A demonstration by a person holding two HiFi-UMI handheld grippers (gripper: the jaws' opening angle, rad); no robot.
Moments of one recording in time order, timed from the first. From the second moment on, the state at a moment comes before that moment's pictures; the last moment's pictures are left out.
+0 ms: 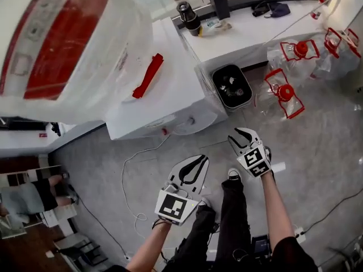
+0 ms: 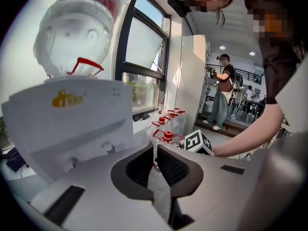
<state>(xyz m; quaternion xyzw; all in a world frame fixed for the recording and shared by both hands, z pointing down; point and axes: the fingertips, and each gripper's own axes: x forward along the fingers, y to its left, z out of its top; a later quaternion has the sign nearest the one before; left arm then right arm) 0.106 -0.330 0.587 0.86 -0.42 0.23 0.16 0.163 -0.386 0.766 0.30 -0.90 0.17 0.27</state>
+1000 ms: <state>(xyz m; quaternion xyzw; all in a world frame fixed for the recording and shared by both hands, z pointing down) 0.111 -0.365 0.759 0.87 -0.37 0.28 0.16 0.100 -0.476 0.971 0.18 -0.90 0.09 0.38</state>
